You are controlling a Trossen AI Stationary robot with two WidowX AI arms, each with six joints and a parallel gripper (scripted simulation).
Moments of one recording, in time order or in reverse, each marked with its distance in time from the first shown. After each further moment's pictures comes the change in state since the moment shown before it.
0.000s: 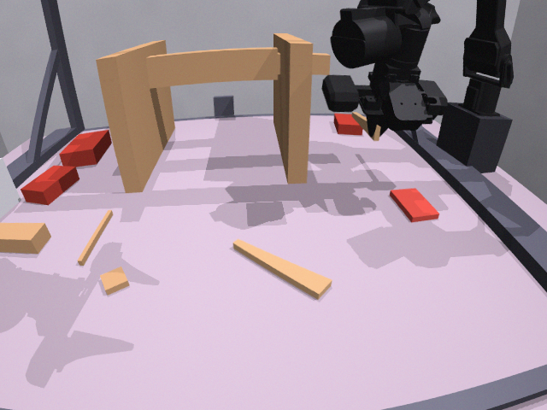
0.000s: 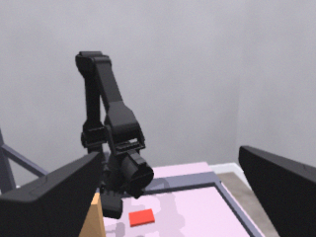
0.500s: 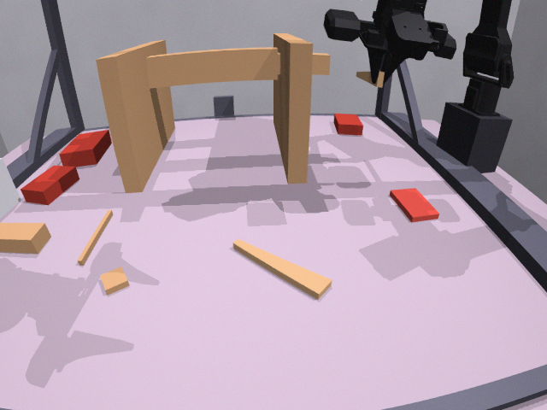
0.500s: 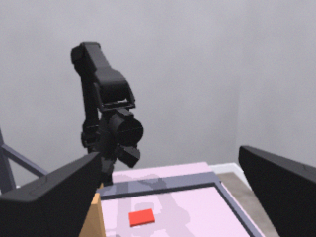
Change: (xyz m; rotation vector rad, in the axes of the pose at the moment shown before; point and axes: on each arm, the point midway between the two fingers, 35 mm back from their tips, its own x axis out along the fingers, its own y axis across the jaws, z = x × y) left arm -0.081 -0.001 -0.037 0.087 -0.068 -0.045; right arm 0.000 0.000 0.000 0.000 0.000 0.000
